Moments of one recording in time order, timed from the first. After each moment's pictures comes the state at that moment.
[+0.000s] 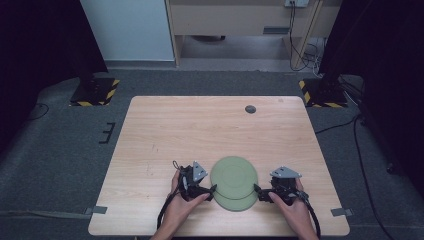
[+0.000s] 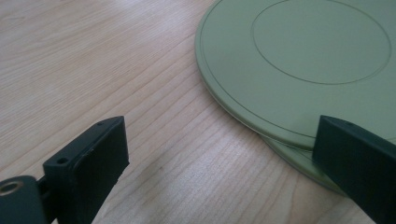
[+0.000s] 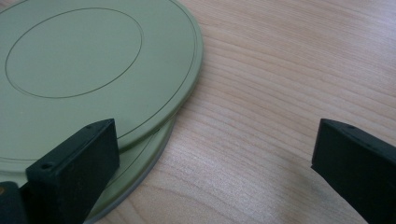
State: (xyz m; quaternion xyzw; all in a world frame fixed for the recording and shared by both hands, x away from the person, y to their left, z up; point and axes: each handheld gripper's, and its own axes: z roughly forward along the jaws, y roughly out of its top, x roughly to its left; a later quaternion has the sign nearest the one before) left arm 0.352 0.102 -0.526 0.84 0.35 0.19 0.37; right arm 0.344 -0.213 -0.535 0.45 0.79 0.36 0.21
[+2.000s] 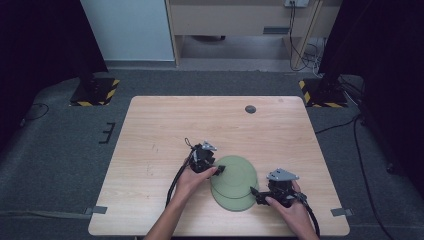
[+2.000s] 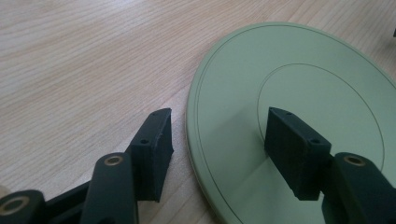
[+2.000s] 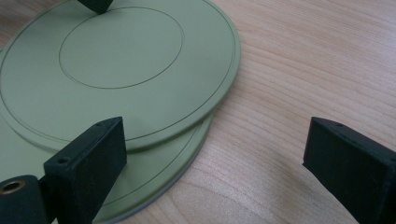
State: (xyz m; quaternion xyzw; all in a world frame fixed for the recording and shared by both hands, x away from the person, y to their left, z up) left arm 0.429 0.076 -0.517 0.85 0.39 0.04 0.36; right arm 0.337 -0.204 -0.531 0.42 0.80 0.38 0.19
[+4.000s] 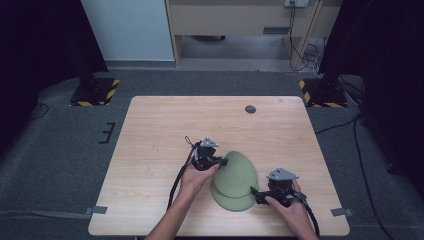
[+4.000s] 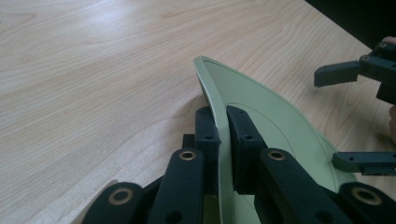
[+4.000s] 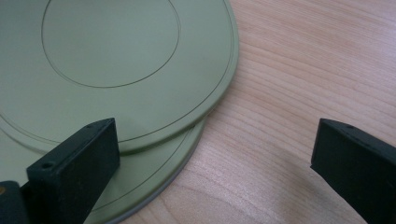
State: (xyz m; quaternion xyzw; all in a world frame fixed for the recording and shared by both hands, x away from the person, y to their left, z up) left arm 0.419 0.069 -0.487 0.81 0.38 0.02 0.44; right arm 0.340 -0.205 -0.534 0.42 0.80 0.37 0.19
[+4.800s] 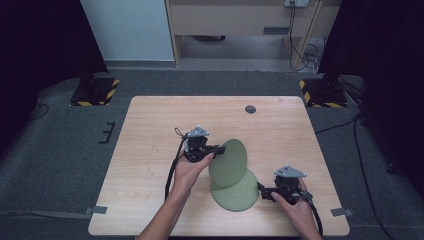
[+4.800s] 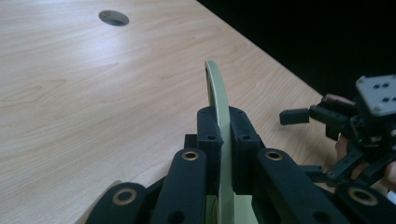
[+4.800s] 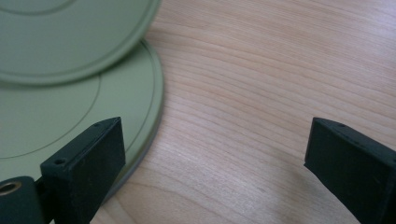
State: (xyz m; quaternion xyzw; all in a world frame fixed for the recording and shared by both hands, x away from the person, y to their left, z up) left arm 0.418 0.091 -0.437 0.77 0.38 0.03 0.51; right arm 0.345 -0.223 -0.534 0.47 0.78 0.37 0.21
